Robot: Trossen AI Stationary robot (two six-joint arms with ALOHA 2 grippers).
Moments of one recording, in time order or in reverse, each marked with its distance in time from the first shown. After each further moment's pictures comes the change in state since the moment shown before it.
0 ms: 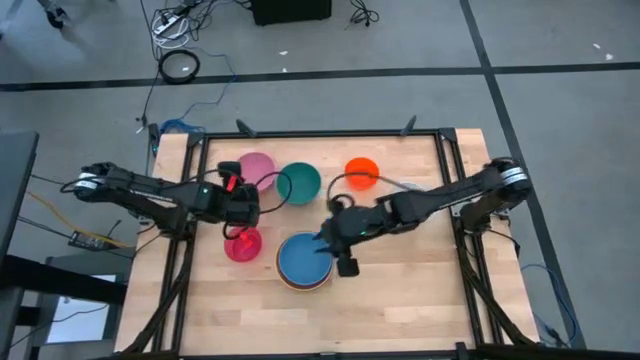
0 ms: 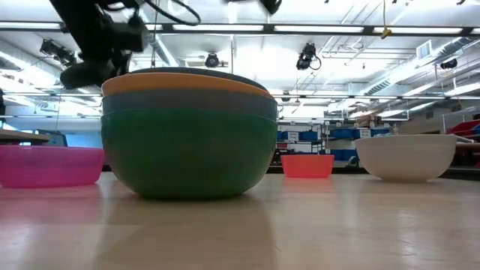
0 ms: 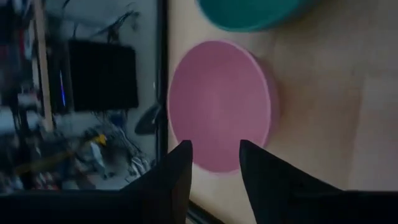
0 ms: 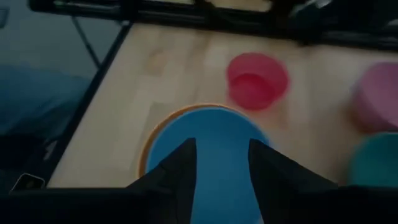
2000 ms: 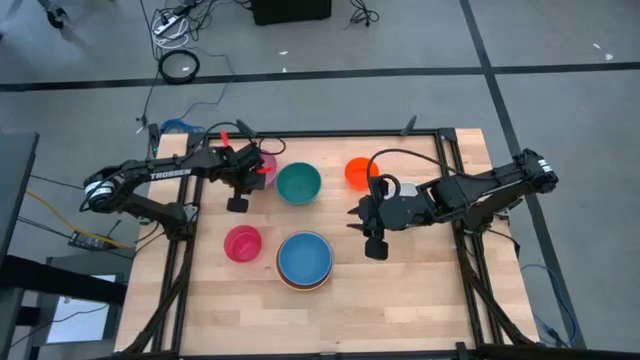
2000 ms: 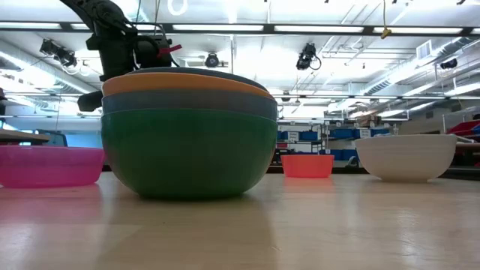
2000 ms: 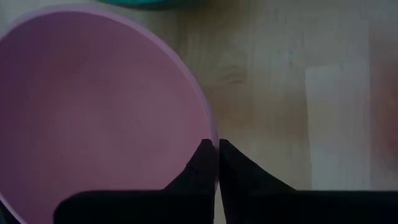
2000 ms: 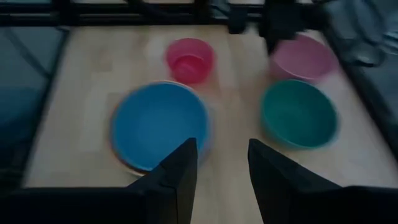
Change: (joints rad) left arm 0.625 0.113 -0.074 0.304 0.768 0.649; right arm 0.063 -0.234 0.000 -0.324 0.290 0.187
